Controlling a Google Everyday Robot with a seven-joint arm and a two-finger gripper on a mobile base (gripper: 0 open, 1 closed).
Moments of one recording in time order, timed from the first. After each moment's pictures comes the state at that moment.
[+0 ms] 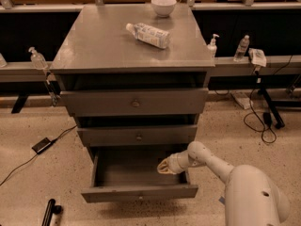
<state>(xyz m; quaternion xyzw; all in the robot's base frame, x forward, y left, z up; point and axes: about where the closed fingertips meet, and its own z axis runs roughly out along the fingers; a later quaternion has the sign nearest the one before) 0.651 -0.075 0.235 -0.74 0.56 0.17 0.32</state>
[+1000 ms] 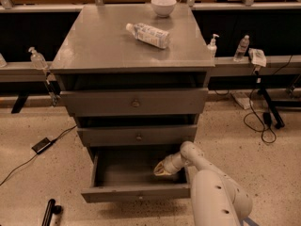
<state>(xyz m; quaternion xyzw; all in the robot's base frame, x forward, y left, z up) 0.672 -0.060 0.157 -0.74 0.58 0.21 0.27</state>
